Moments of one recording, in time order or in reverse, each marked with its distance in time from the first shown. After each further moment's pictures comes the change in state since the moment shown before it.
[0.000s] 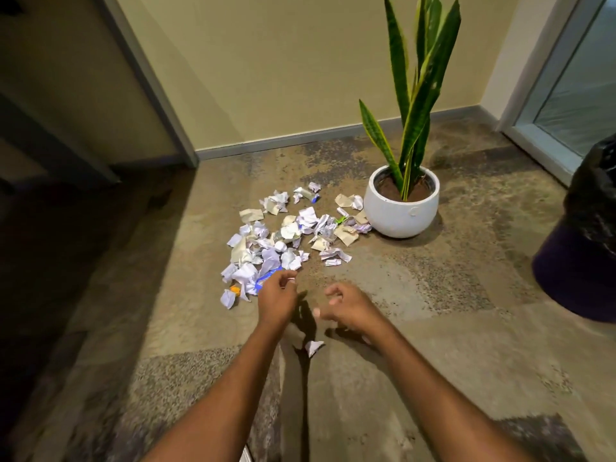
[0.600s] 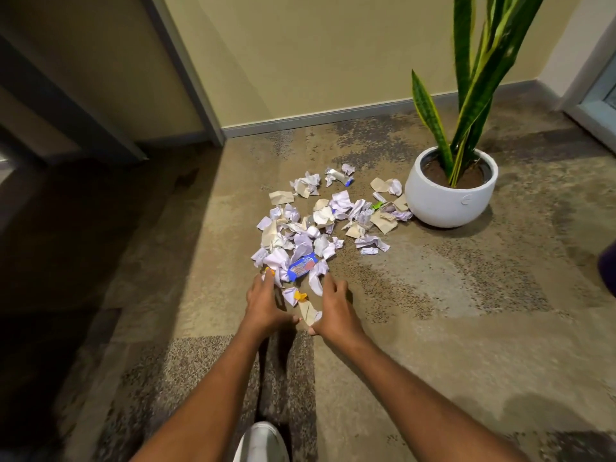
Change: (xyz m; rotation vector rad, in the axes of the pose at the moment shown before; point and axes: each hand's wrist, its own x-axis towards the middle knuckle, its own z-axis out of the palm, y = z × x) left_hand 0.036 -0.097 -0.088 0.540 -0.174 -0.003; right_hand 0.024 -0.020 0.119 -0.420 0.166 -0.209
